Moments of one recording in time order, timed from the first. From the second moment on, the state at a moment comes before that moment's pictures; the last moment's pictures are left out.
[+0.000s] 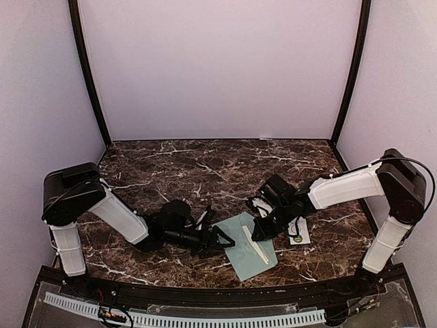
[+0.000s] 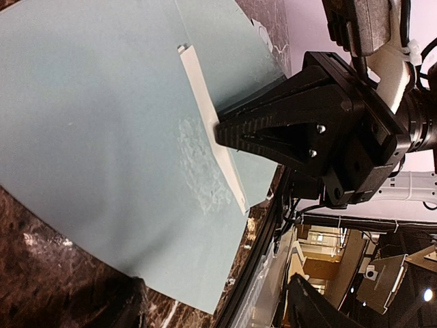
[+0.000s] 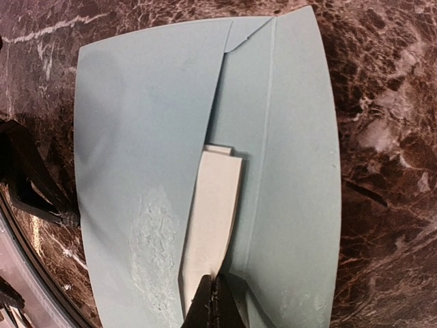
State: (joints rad) left arm -0.99 1.90 0.65 0.75 0.51 -1.19; right arm 0.85 1.70 0.88 -0.34 -0.31 0.42
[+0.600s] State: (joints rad) left arm -0.97 1.88 0.63 0.74 0.49 -1.18; right arm 0.85 1.70 0.86 -0.25 -0.36 0.51
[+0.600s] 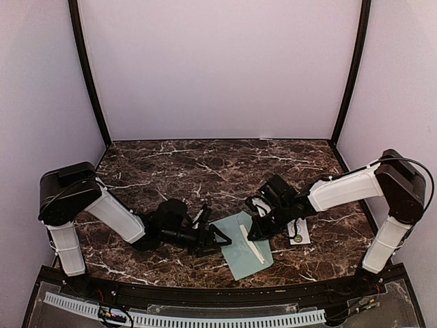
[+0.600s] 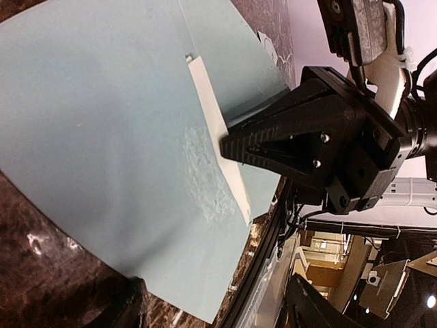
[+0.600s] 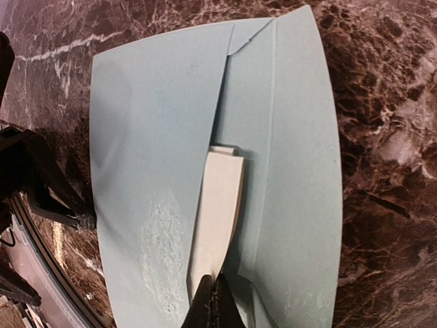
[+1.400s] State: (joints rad) left arm -0.80 1.63 0.65 0.30 0.25 -0.89; right arm 0.91 1.62 1.01 -0.29 -0.27 0.57
